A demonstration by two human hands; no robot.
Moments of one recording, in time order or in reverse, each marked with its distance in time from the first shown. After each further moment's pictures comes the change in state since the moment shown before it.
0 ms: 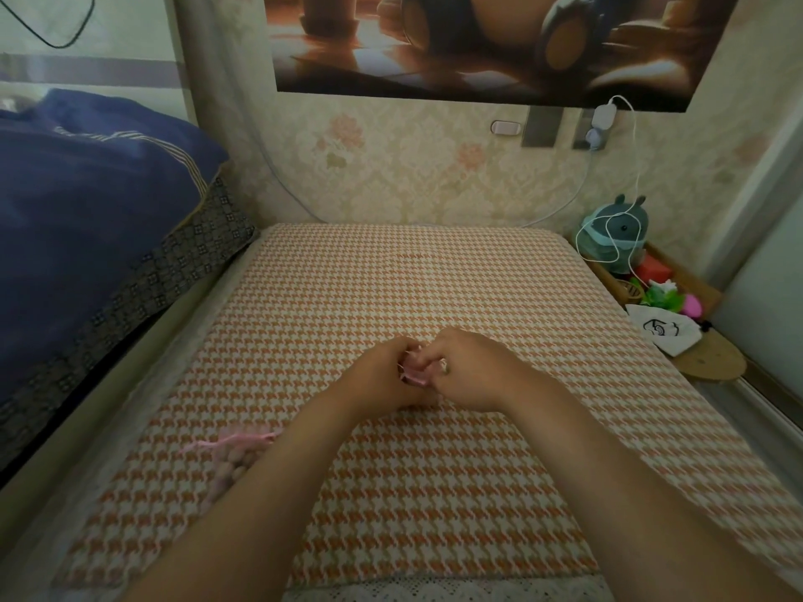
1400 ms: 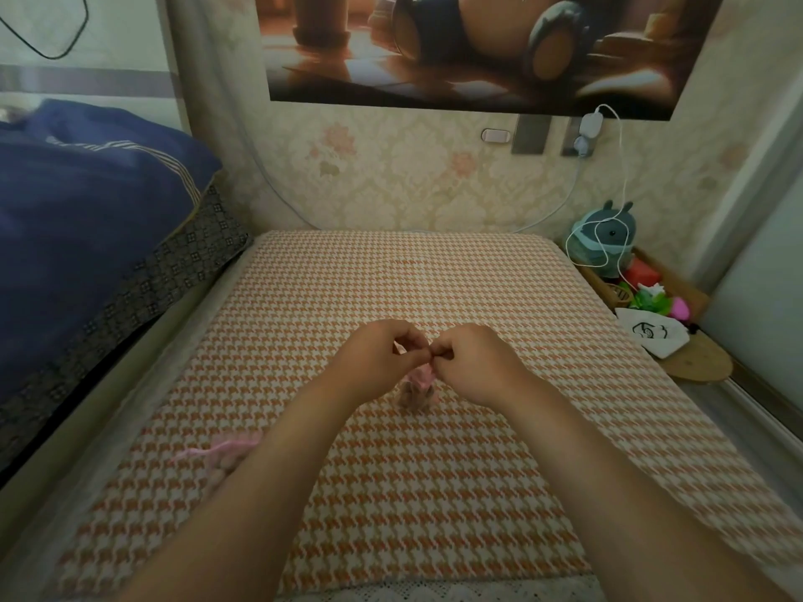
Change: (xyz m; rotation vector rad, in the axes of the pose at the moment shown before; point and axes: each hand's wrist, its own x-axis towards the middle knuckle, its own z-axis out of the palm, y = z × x) left_hand 0.004 0.036 -0.016 0.127 0.142 0.029; right_hand -0.005 0.004 -0.006 0.090 0.181 0.157
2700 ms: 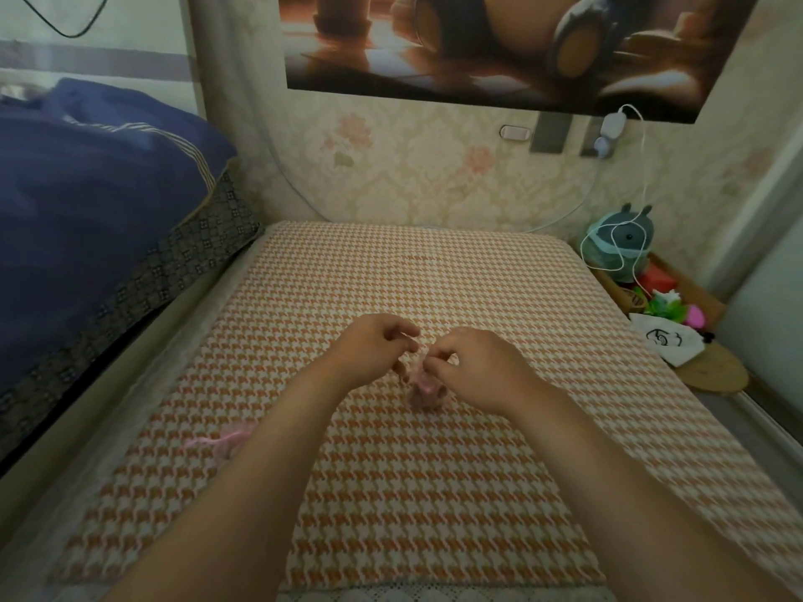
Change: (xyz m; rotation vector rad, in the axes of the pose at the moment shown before) left_hand 0.006 -0.021 -0.015 -0.213 -0.073 -0.186; right_hand 0.005 -0.003 0.011 -0.075 -0.005 -0.130
